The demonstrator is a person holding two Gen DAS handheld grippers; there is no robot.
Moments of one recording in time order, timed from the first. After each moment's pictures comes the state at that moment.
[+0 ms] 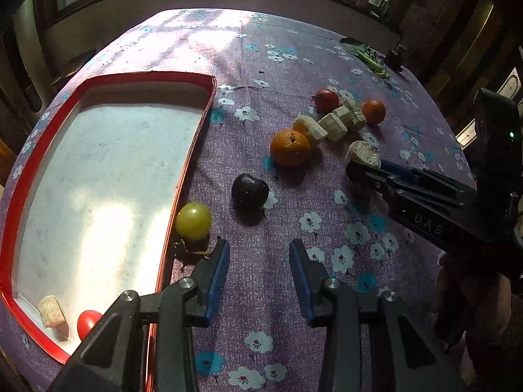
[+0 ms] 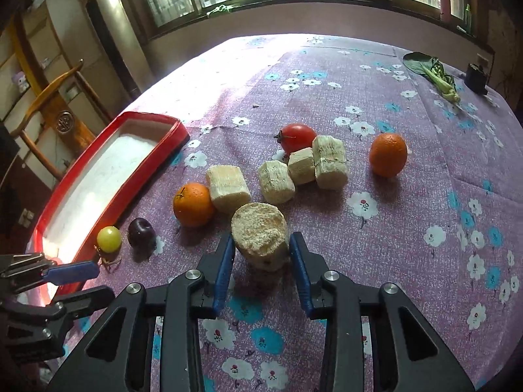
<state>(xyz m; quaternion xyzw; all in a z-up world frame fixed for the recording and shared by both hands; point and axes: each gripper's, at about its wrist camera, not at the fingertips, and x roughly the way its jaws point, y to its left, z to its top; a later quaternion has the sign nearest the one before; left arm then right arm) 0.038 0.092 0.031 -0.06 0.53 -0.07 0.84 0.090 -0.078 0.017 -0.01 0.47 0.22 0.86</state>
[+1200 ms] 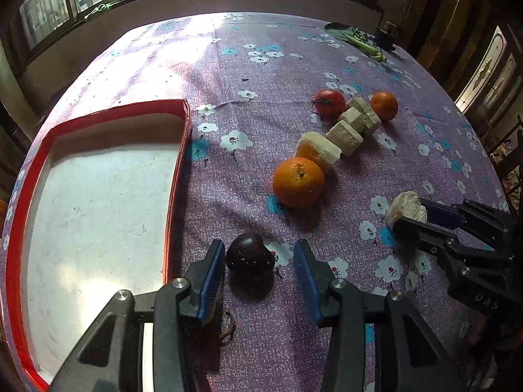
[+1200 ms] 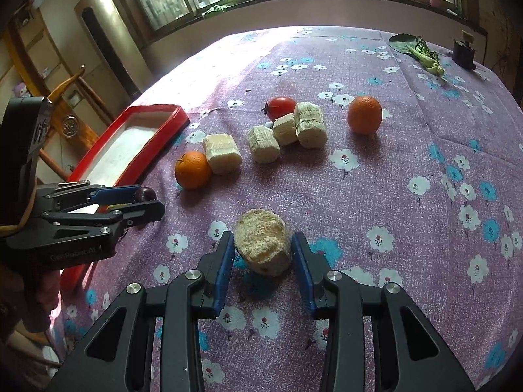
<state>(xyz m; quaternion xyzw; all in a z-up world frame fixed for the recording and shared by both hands) 0.082 0.081 0.014 0.02 0.53 -0.10 0.84 0.074 -0.094 0.009 0.02 0.48 0.23 0.85</state>
